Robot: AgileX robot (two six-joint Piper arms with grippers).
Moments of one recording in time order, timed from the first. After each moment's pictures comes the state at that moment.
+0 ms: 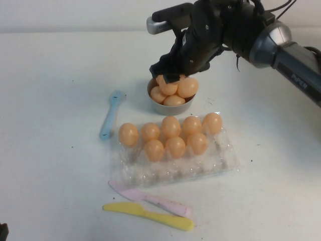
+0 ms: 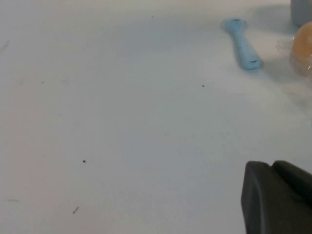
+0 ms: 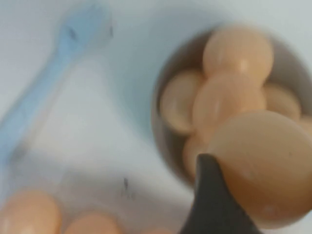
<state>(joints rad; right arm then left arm) 0.59 2.20 -2.18 -0.06 1.03 0.16 -0.12 -0.01 0.02 -0.06 0.37 0.07</state>
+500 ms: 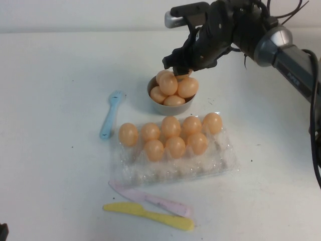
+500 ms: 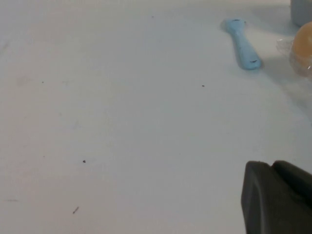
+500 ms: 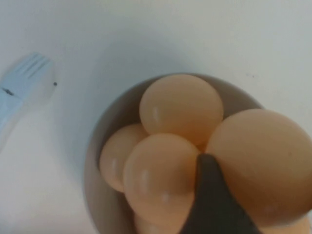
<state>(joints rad) 0.49 2.34 -2.32 0.02 0.97 0.13 -0.12 -0.01 0.02 -0.06 0.37 0.07</state>
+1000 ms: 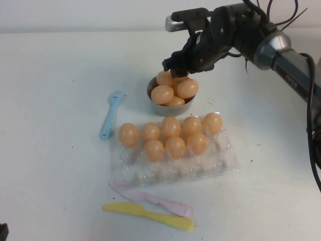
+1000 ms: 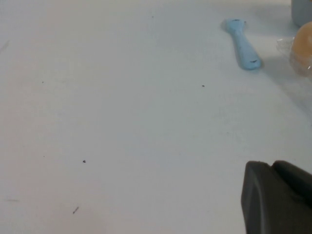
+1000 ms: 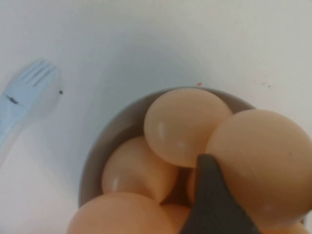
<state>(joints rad) 0.47 2.38 -2.32 0.11 0.92 0.07 -0.12 -0.01 0.02 -0.06 0.37 0.07</state>
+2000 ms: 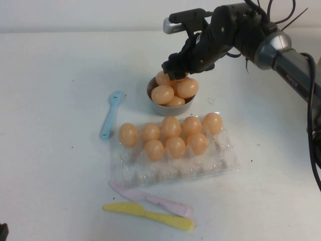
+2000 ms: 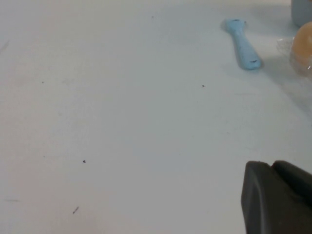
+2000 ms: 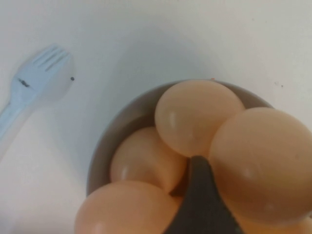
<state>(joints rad) 0.46 2.38 -2.32 0.14 0.93 -0.01 -0.12 -0.01 0.02 -0.06 0.37 0.07</state>
